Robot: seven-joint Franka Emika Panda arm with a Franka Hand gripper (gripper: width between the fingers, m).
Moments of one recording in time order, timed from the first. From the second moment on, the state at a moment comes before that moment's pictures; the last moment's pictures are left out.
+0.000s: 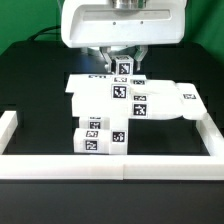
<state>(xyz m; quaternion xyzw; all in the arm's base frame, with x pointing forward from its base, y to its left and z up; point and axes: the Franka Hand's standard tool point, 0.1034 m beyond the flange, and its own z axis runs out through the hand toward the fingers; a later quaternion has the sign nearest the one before) 0.570 -0.013 0.122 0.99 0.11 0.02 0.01</state>
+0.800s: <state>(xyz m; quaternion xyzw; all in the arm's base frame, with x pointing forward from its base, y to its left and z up) 0.572 -0.013 0.122 0.99 0.11 0.02 0.02</state>
